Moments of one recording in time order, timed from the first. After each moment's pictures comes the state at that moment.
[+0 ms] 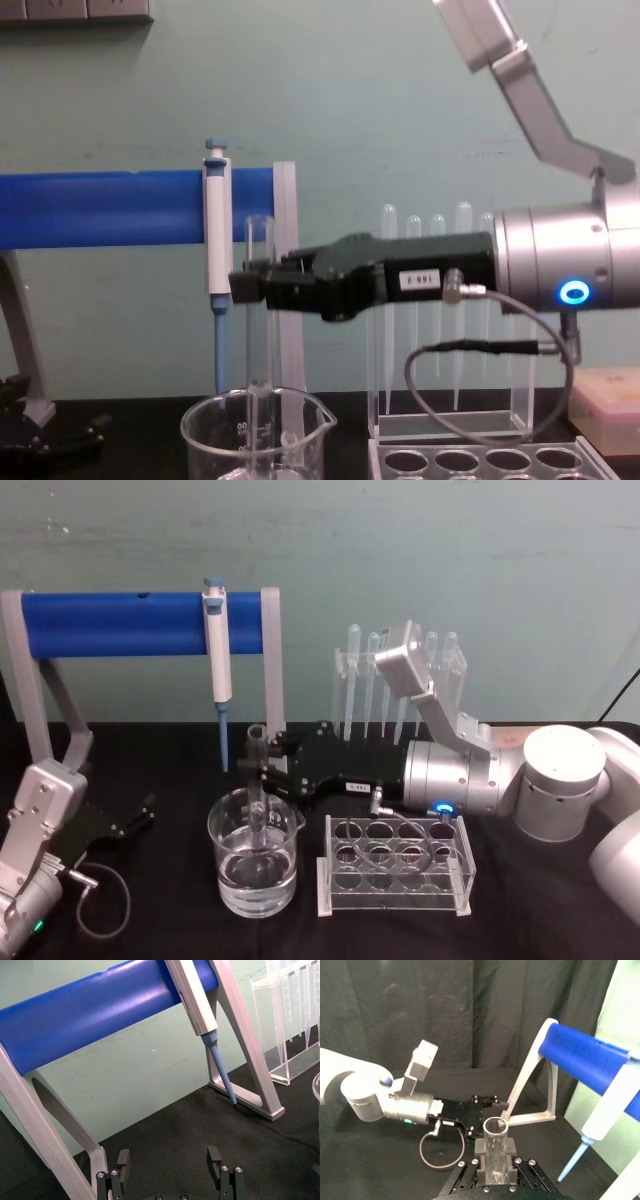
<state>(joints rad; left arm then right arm) -0.20 0.60 0.45 -1.41 -0.25 -0.12 0.03 0.70 0.39 -0.72 -1.30 0.51 0.05 0.81</state>
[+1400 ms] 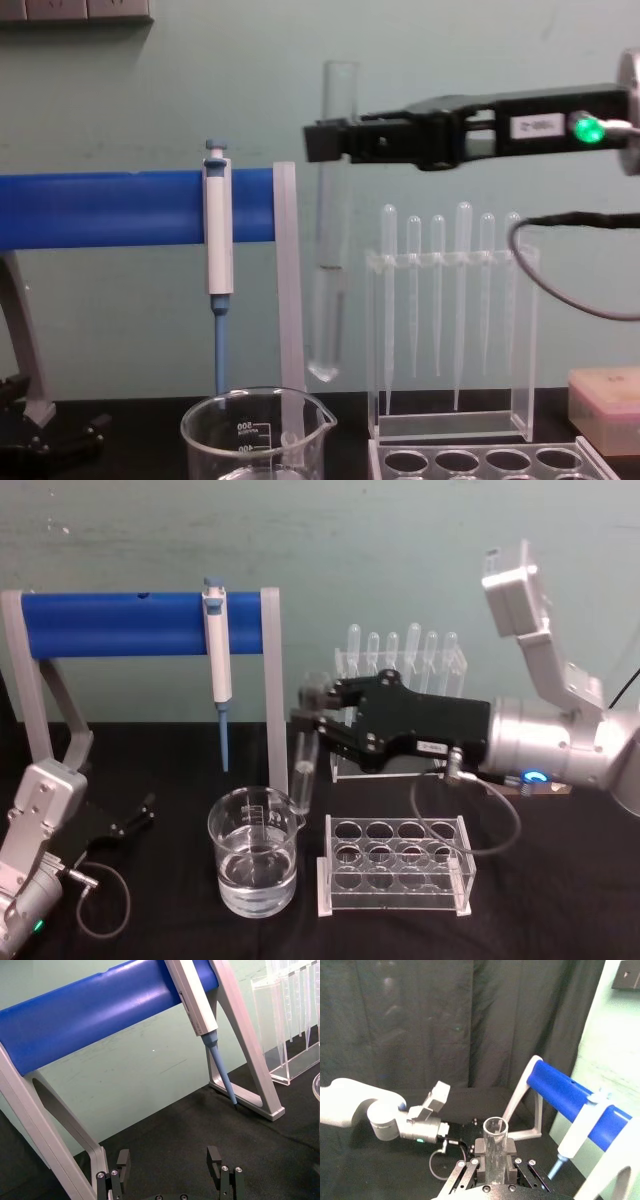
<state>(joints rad) -0.20 0.60 0.45 -1.41 -0.25 -0.12 0.03 0.66 0.62 -0.65 -1.63 0.66 0.17 0.73</state>
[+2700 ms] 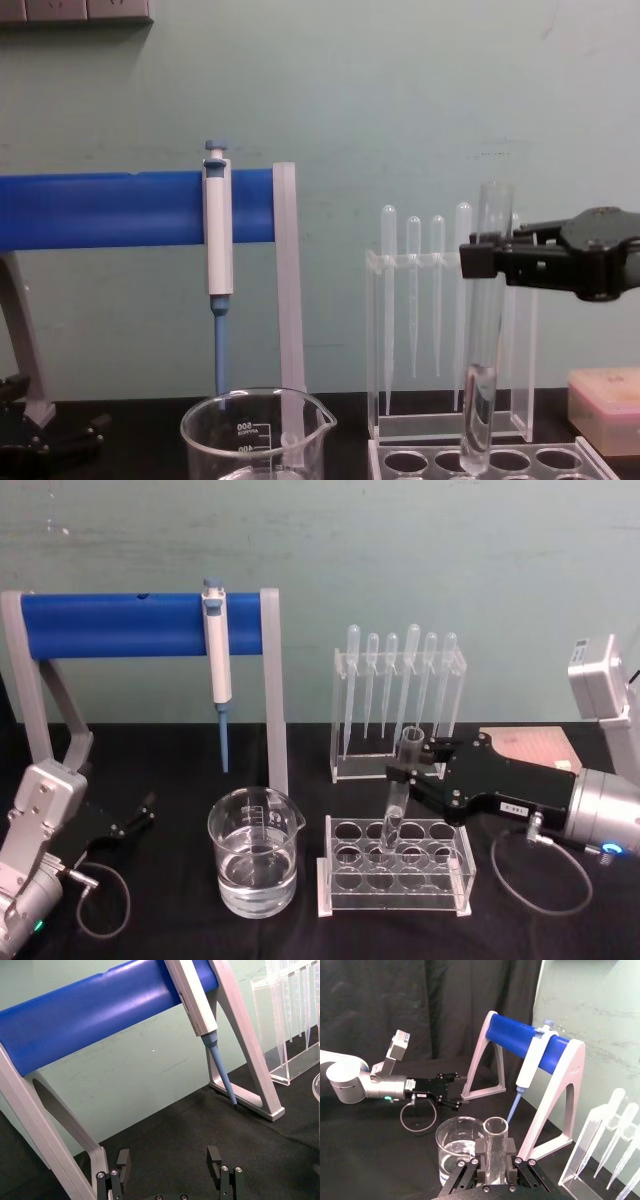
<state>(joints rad) -0.20 0.60 0.45 -1.41 -0.25 -0.12 0.03 0.42 0.75 -0.51 -1.67 0.64 0.09 0.66</state>
